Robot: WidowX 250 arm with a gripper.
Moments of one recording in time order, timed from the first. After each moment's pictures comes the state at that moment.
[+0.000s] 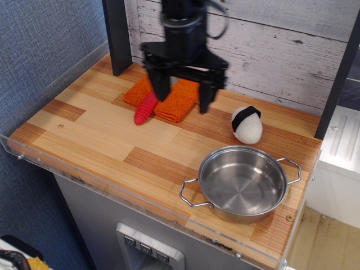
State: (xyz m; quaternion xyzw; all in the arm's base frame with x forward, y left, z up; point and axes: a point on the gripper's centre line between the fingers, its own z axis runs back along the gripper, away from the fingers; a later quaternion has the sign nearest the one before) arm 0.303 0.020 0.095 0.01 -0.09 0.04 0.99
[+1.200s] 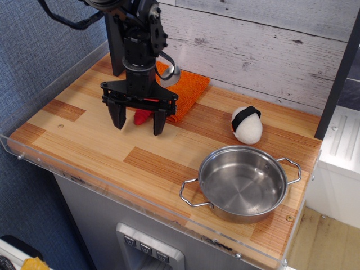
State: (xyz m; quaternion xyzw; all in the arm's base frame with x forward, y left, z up) arm 0.314 0.092 0.016 0.06 -0.03 0.17 0.98
